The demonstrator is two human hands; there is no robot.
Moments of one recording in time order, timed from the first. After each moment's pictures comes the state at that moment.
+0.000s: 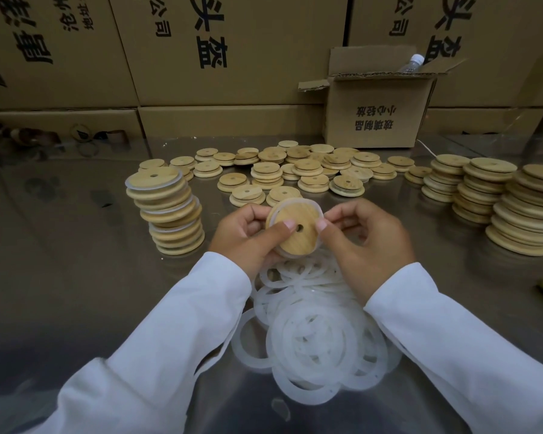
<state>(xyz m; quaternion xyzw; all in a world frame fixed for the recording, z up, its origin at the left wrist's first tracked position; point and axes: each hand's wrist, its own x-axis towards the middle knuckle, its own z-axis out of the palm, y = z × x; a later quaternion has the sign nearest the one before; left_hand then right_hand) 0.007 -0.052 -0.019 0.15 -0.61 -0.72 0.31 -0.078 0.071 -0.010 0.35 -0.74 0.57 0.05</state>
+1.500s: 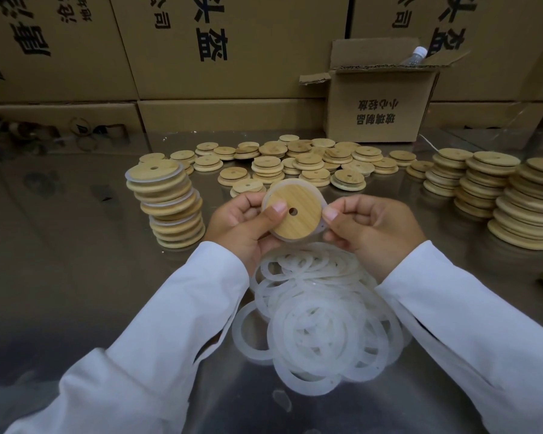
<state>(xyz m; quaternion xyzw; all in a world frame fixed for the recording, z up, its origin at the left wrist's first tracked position) 0.010 -0.049 -0.008 0.11 -0.51 -0.79 0.32 -0.077 0.073 0.006 0.30 -0.68 0.65 -0.15</state>
